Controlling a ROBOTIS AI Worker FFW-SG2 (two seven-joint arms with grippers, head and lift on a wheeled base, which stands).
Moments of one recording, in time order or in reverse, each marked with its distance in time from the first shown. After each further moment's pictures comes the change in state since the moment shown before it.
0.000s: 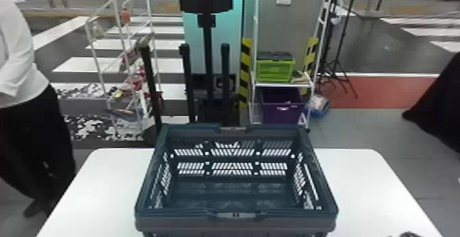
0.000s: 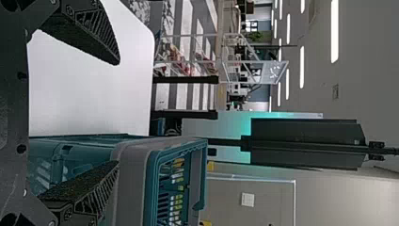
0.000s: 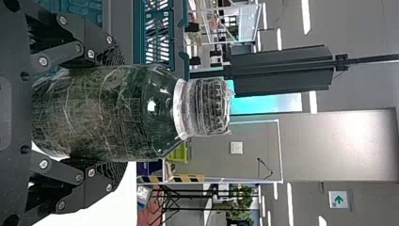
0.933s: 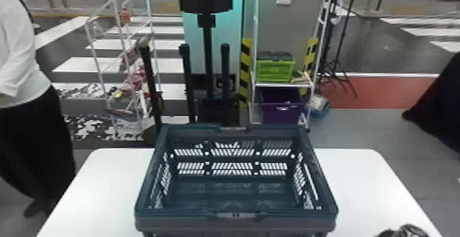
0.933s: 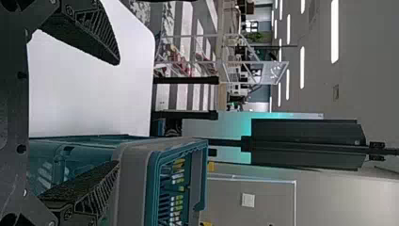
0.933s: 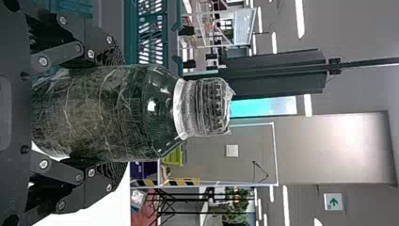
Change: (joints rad) left arm 0.005 0.000 0.003 0.001 0.000 -0.001 0.000; right arm -0.006 0.001 0.003 -0.030 0.002 0.008 0.005
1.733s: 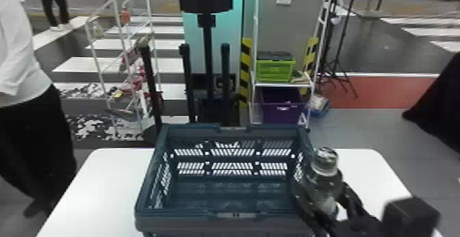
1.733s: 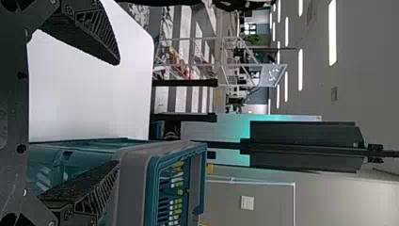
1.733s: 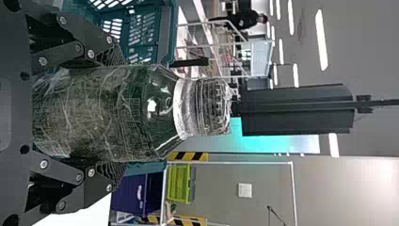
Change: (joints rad) left arm 0.006 0.003 0.008 0.003 0.002 -0.012 0.006; right arm -0.409 -0.012 0.156 -0.153 0.090 0.668 -0.012
